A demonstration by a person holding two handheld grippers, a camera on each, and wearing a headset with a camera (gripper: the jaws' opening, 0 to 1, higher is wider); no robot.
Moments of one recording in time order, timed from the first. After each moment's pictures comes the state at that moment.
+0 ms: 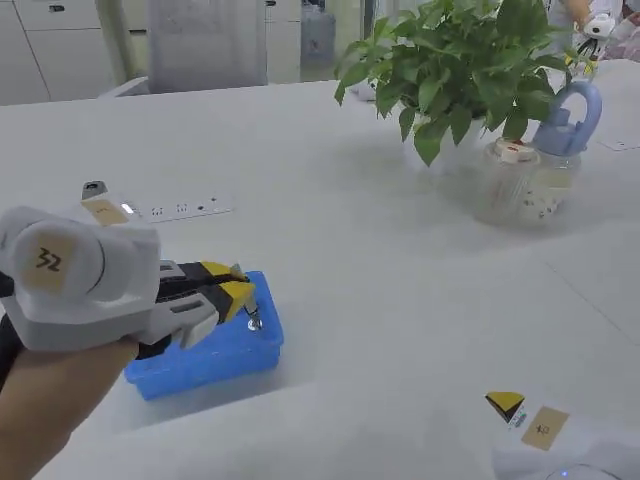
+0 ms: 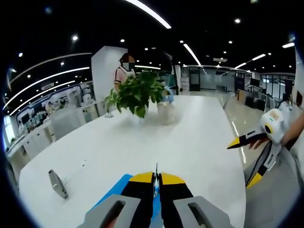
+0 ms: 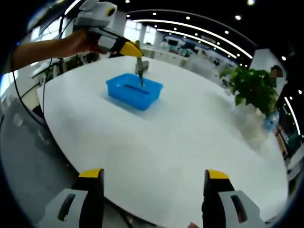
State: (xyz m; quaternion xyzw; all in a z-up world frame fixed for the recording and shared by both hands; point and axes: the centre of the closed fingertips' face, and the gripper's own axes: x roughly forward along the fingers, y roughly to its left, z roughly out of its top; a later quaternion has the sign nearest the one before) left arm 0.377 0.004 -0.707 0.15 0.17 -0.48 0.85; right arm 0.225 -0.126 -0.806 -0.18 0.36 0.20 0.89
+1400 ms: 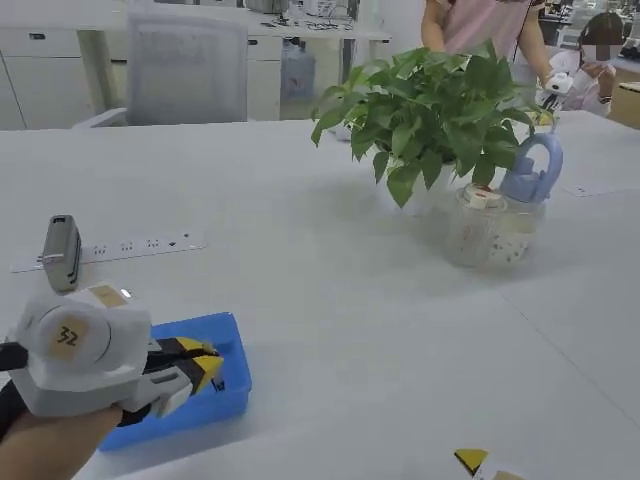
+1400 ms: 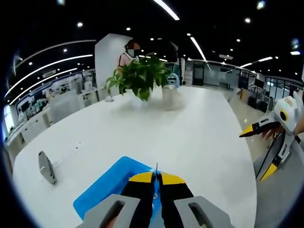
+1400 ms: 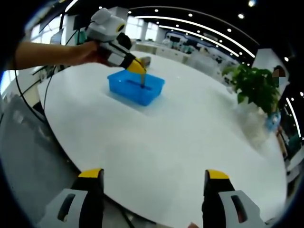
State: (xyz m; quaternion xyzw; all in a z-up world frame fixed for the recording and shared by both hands) left arm 0.395 0.003 -0.762 0.14 0.21 -0.47 0.85; right arm 0.224 -0.127 -0.813 -0.19 0.37 0.21 0.88
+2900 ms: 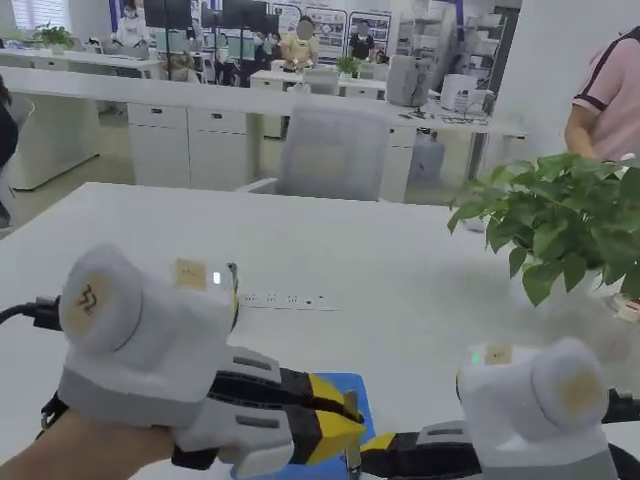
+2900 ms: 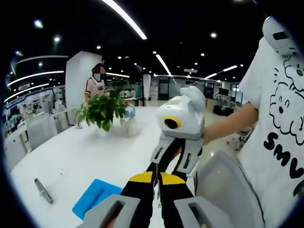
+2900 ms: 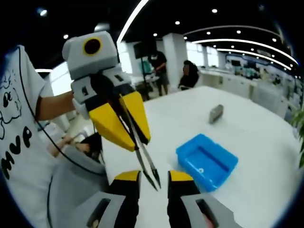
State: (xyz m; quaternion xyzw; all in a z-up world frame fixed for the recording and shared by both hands) left arm 0.267 0.026 -0.637 0.10 0.15 -0.61 0.77; right arm 0.273 0.051 -0.701 -0.08 0.27 0.54 0.79
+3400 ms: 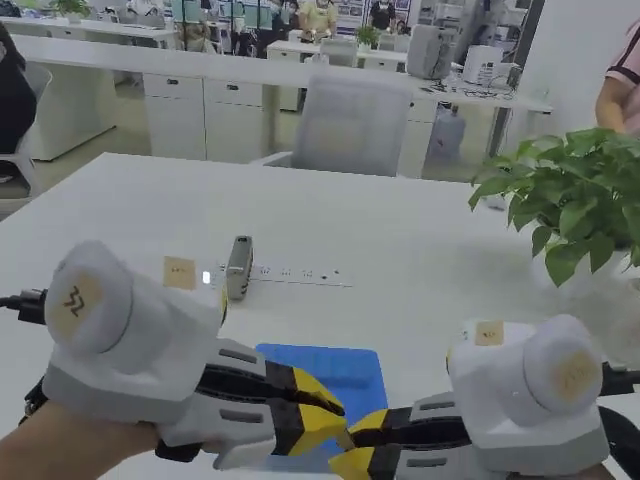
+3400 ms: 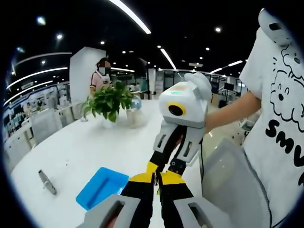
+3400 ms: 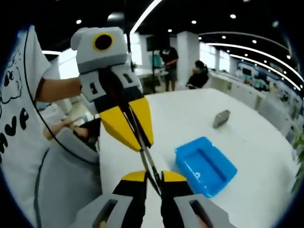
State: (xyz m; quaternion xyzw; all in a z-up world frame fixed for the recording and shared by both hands) left arm 0.276 0.044 -0.668 0.13 0.17 -0.59 0.78; right arm 0.281 0.056 -0.726 -0.19 0.26 0.56 0.76
